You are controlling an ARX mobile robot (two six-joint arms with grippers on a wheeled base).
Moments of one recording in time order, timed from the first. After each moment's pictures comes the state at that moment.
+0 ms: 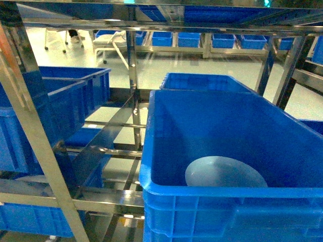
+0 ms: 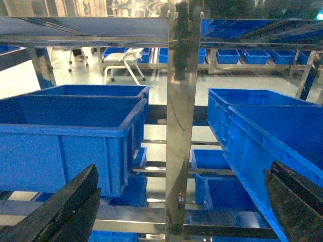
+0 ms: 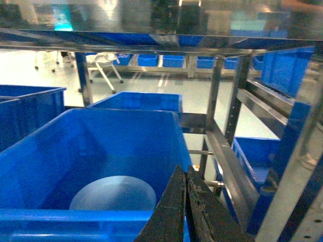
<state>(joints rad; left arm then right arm) 0.00 0.01 0.01 0.00 0.00 0.00 0.11 0.21 0.01 0.21 0.10 0.01</state>
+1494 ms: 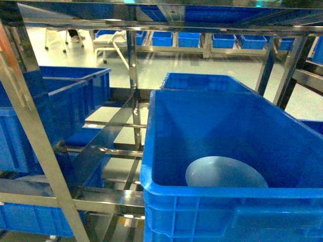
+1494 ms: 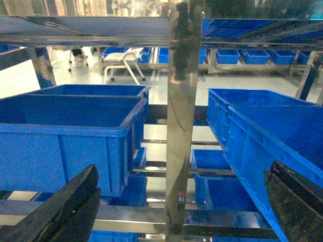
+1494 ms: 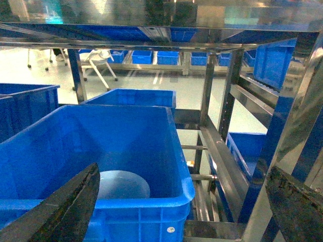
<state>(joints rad) 0.00 0.01 0.01 0.00 0.00 0.00 0.00 0.01 0.01 -0.01 0.00 0.01</state>
